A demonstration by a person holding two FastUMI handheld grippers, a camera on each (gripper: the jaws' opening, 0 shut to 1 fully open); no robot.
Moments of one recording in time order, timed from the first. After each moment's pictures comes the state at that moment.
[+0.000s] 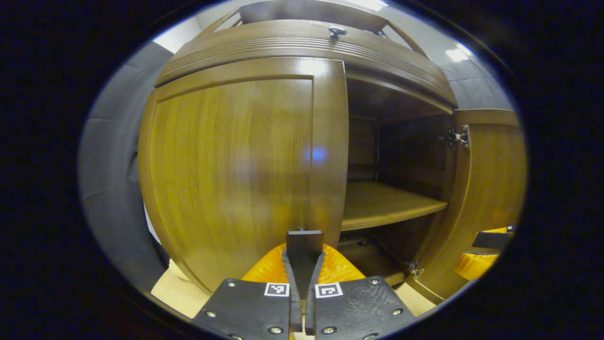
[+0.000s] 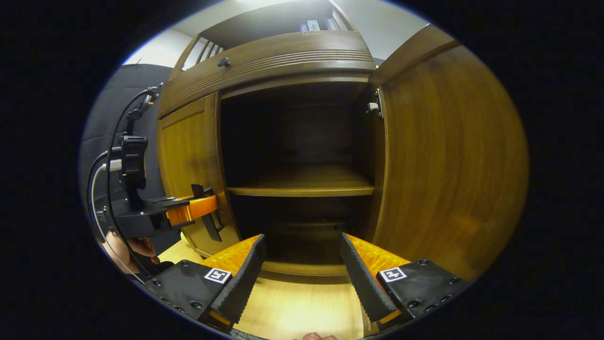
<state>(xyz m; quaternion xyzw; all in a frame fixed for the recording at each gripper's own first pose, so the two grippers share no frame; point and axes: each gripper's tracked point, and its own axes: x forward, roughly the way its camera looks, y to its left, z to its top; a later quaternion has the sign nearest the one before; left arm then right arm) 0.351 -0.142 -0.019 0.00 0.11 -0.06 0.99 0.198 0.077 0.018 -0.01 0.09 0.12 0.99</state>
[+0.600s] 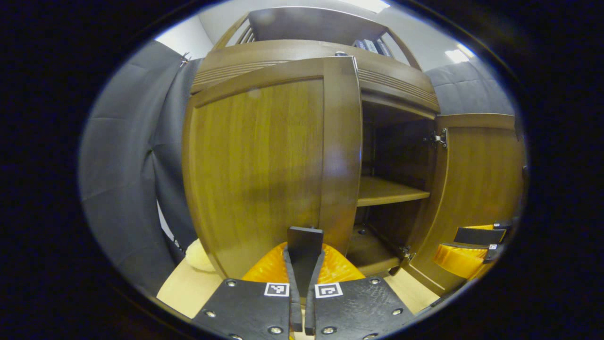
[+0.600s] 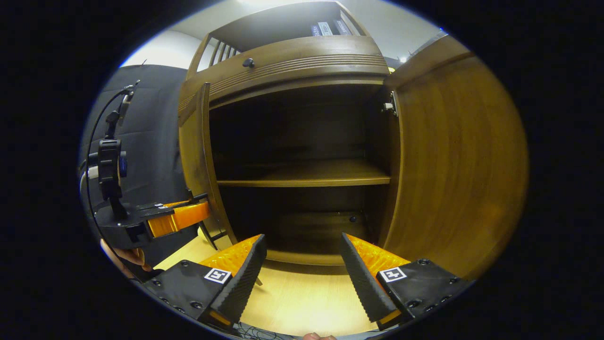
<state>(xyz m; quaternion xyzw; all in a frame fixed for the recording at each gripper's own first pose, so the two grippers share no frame) 0.257 -0.105 -0.008 0.01 0.12 -0.04 0.99 0.152 0.112 0.011 0.00 0.10 0.15 0.98</state>
